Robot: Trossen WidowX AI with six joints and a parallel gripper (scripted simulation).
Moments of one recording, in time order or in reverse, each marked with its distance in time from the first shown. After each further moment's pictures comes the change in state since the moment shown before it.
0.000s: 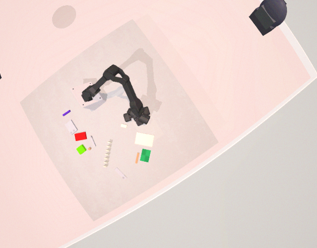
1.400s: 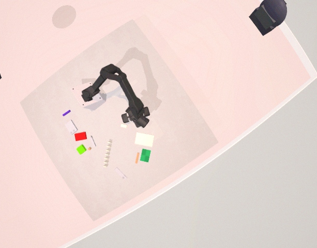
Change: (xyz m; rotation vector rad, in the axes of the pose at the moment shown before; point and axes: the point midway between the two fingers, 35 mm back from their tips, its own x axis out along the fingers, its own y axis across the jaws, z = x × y) arm -0.069 -0.002 0.009 0.010 -0.009 -0.012
